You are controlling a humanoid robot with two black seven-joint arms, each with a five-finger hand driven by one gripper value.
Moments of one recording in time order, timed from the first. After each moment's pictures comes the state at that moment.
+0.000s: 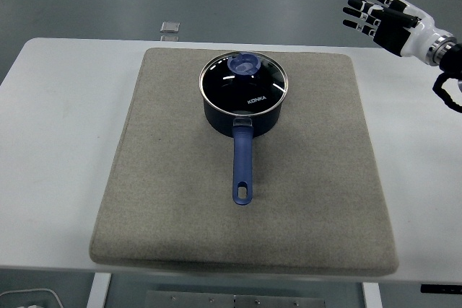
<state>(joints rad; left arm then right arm) 0.01 0.00 -0.14 -0.11 0.08 -0.06 0.09 1.10 -0.41 0.38 0.64 0.17 0.32 -0.01</state>
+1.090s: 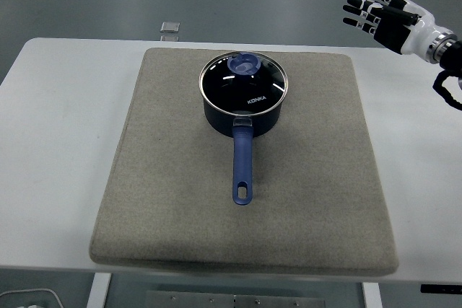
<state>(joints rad) 0.01 0.00 -0.14 -0.09 0.08 -0.06 0.09 1.11 -0.41 0.37 0.64 0.15 0.32 0.00</state>
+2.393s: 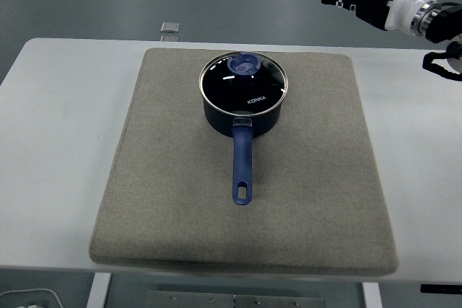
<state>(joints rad) 0.01 0.00 -0.14 -0.09 0.08 -0.06 0.09 1.24 -0.39 0.36 0.75 -0.19 0.32 0.00</state>
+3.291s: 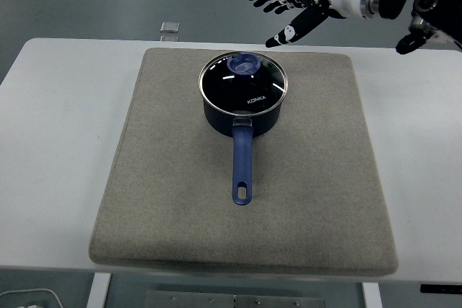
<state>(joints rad) 0.01 0.00 -0.14 -0.09 0.08 -0.06 0.09 1.44 -0.30 0.23 0.86 -0.87 0.43 0.02</state>
